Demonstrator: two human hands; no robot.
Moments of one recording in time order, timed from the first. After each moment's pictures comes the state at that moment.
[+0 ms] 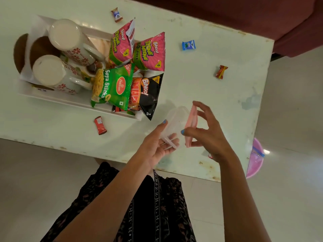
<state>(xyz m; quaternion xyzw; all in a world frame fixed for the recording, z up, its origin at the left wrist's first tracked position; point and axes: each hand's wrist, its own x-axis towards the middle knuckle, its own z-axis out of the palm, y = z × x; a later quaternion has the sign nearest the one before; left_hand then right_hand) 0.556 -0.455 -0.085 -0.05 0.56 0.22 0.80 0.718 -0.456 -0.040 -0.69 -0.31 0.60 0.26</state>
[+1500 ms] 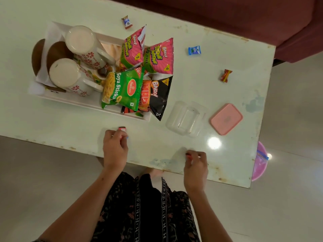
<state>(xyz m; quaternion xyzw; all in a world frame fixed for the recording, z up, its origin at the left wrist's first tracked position) 0.436 -0.478 -0.127 0.56 0.76 0.14 0.29 0.651 -0.562 -0.116 -0.87 -0.38 0.30 0.11</state>
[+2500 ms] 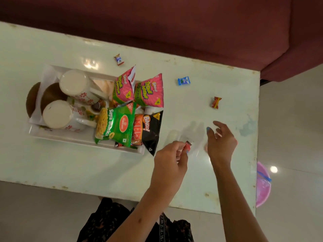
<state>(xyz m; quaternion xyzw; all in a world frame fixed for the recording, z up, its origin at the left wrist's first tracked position) 0.581 -0.429 -0.035 0.60 0.59 0.25 0.48 0.732 -0.407 -0.077 -0.87 -0.28 0.24 0.31</state>
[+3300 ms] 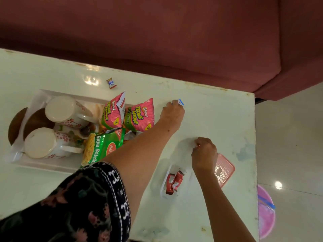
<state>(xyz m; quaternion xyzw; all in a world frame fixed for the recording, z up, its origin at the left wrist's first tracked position) 0.665 -0.225 -0.098 0.85 0.49 -0.13 0.15 0.742 -0.361 -0.125 -0.88 -0.41 0.21 0.13</state>
